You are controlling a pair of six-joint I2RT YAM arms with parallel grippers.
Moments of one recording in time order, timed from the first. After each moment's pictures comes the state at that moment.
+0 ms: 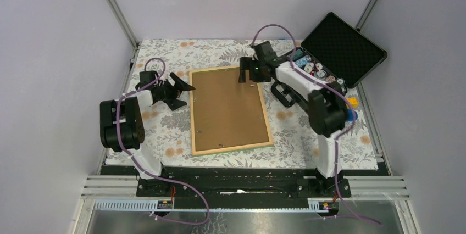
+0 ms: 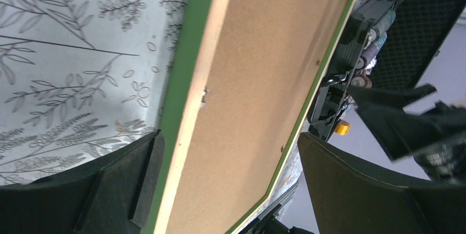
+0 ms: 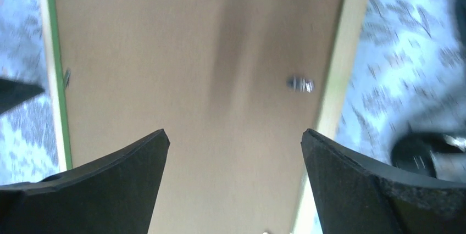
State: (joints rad) left arm 0.16 1.74 0.92 -0.09 0.70 -0.78; right arm 0.49 2.13 1.72 -0.47 -0.13 0.39
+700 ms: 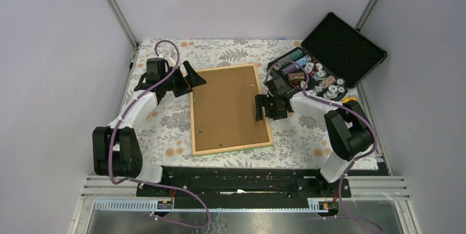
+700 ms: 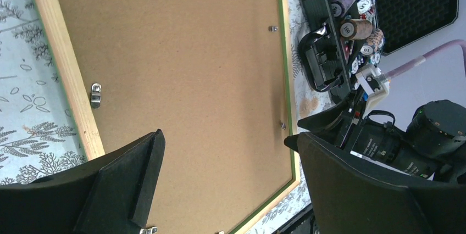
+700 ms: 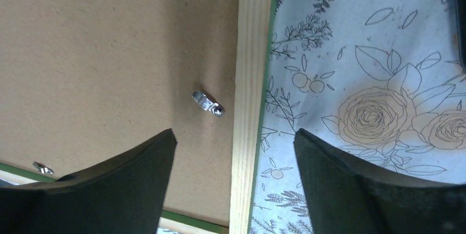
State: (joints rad) left arm -0.04 1.45 0.99 -0.23 0.56 -0.58; right arm 0.52 1.69 0.99 -0.43 -0.12 0.40
